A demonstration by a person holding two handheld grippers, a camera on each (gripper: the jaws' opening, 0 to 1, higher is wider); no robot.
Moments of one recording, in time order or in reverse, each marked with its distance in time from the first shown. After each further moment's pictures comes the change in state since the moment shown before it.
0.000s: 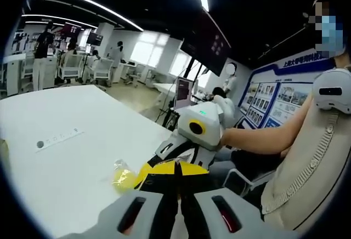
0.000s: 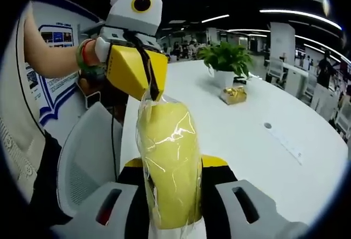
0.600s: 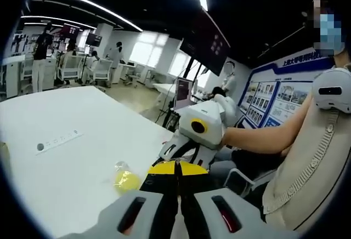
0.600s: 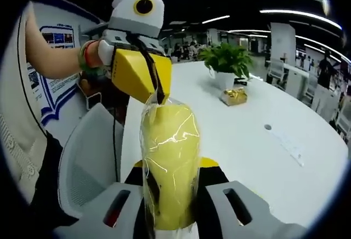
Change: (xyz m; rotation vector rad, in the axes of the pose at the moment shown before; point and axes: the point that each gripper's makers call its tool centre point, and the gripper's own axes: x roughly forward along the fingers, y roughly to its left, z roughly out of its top) left arm 0.002 0.003 0.002 0.013 0.001 0.003; right arm -0.002 0.001 0.001 0.003 -0.004 0.011
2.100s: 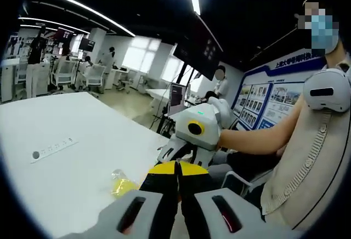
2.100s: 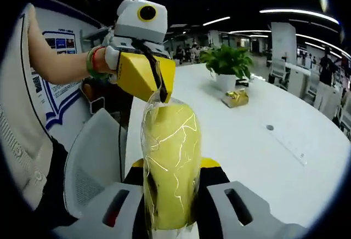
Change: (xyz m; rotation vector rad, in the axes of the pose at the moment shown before) left arm 0.002 0.001 0.015 0.023 -0.037 -0.065; right arm -0.006 -0.004 0.010 0.033 -0.011 0.030
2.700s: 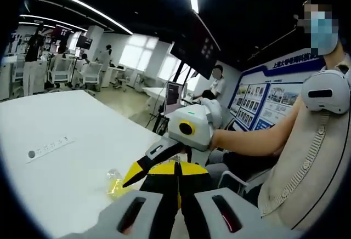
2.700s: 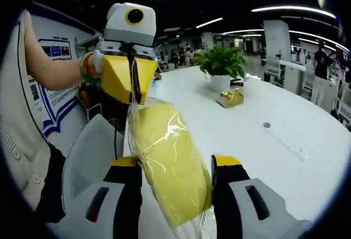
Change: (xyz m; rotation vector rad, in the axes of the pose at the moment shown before) left arm 0.008 -0.006 -0.001 -0.014 0.009 -0.033; right arm -0.005 -0.009 -0.002 0.022 -0.054 -0.025
